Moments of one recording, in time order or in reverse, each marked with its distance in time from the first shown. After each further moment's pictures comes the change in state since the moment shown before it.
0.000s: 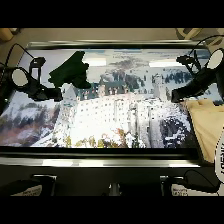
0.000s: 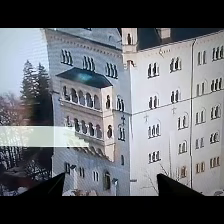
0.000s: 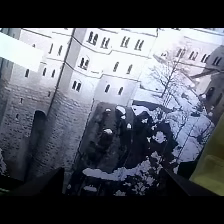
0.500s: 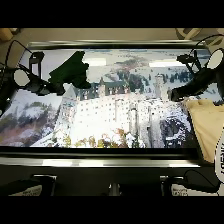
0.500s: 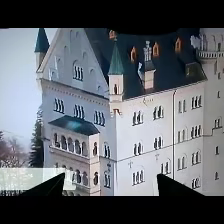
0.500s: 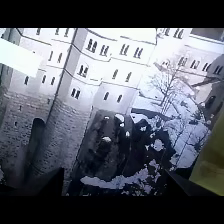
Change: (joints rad) left arm 0.000 -0.016 -0.003 -0.046 0.220 -0.003; right arm 0.000 0.000 0.000 0.000 -0.047 0.001
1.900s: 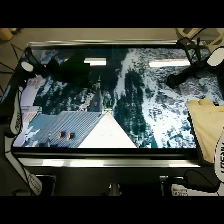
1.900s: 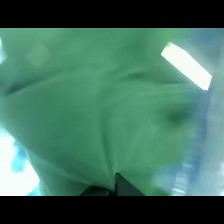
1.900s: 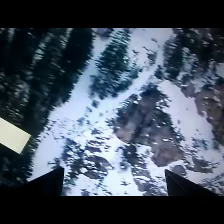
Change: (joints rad) left arm 0.257 -0.679 0.637 -0.500 0.320 0.060; right arm 0.000 0.000 0.037 0.132 -0.299 -0.145
